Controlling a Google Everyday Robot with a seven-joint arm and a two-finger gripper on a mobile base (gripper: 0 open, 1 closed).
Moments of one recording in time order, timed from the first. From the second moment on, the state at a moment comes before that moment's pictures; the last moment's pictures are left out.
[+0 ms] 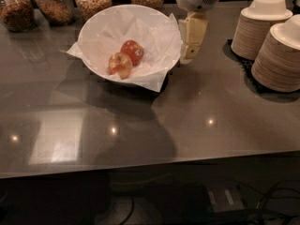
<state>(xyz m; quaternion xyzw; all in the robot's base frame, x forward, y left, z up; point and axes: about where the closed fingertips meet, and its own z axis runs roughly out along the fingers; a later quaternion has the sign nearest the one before) 0.585 -0.059 1.008 -0.79 0.55 -0.04 0.27</state>
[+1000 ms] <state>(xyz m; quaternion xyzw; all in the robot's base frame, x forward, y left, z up) 0.599 -0.024 0.988 -0.83 0.49 -0.03 0.26</state>
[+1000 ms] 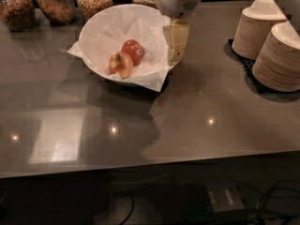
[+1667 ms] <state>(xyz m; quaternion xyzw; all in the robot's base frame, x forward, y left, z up) 0.627 0.022 0.962 -0.88 0.39 0.00 0.26</state>
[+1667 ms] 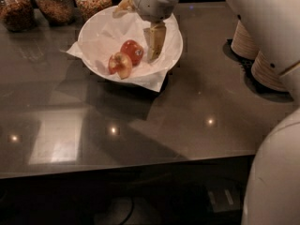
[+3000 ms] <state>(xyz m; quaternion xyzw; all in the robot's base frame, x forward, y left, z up) 0.652 0.056 0.916 -0.90 0.34 0.06 0.26</state>
